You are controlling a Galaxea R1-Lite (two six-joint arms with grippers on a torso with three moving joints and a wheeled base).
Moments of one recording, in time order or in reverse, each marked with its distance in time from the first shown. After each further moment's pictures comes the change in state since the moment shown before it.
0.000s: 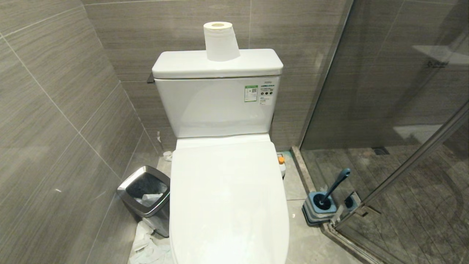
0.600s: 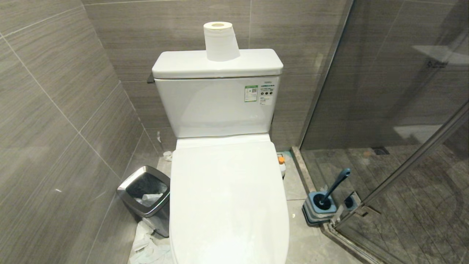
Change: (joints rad) left arm -0.001 0.000 0.002 -0.005 0.000 -0.007; right arm 0.000 0.000 0.000 0.000 0.000 0.000
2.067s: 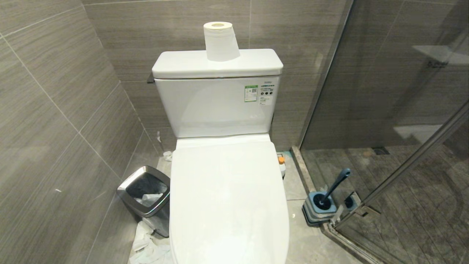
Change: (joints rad) left arm 0.000 0.000 0.001 -0.004 0.004 -0.007; right arm 0.000 0.000 0.000 -0.001 0.000 0.000
